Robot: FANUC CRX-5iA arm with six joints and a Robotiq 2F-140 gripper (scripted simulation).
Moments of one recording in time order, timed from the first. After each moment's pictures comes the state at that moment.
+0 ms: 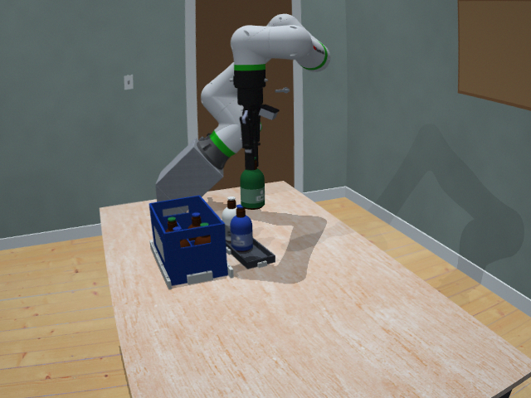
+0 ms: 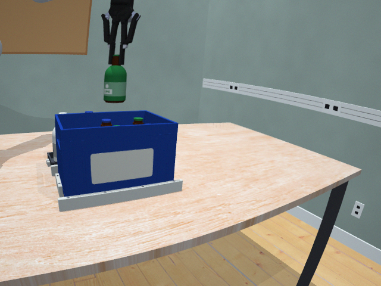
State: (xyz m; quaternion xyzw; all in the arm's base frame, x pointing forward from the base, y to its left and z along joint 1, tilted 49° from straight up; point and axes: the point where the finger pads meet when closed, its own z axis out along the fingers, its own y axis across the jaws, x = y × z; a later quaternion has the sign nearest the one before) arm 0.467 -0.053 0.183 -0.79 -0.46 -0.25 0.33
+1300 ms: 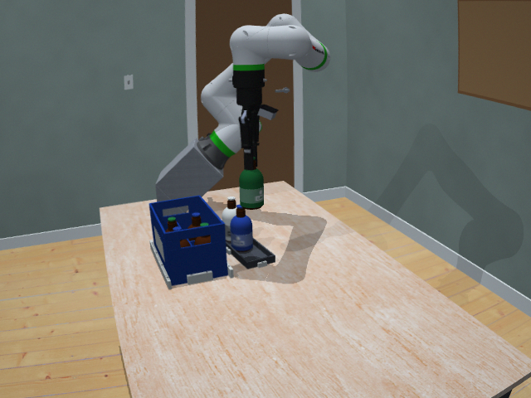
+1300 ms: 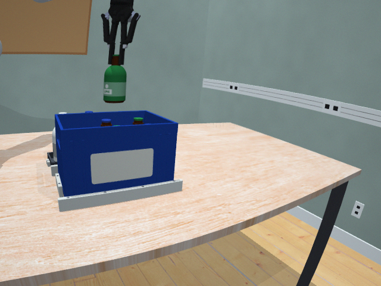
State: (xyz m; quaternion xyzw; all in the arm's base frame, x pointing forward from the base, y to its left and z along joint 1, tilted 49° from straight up) arm 0.466 -0.055 0.181 -0.79 -0.46 -0.25 0.33
